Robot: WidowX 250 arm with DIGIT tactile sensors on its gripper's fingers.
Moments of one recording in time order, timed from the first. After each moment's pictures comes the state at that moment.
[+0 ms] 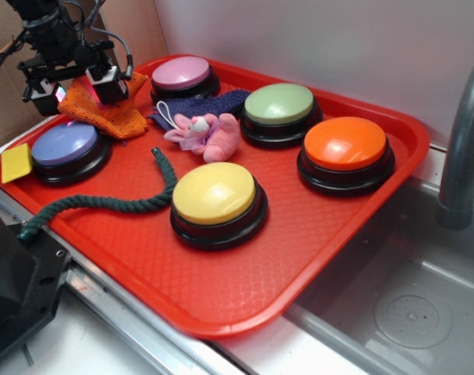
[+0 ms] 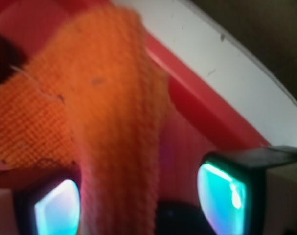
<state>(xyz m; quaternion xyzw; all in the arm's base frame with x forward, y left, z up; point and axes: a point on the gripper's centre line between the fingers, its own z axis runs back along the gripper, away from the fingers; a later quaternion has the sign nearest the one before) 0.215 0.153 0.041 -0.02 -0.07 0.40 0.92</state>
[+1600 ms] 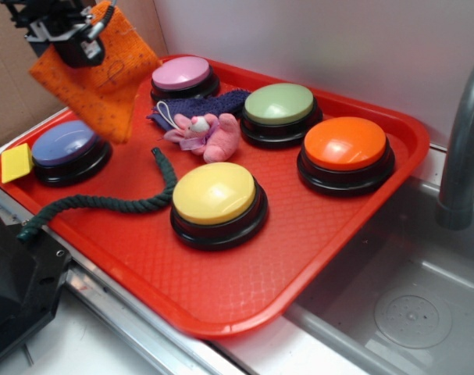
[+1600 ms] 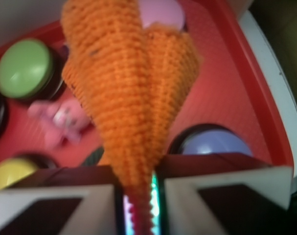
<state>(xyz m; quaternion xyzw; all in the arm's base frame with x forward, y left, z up) 0.178 0.045 0.139 -0.06 -0.08 0.11 0.99</state>
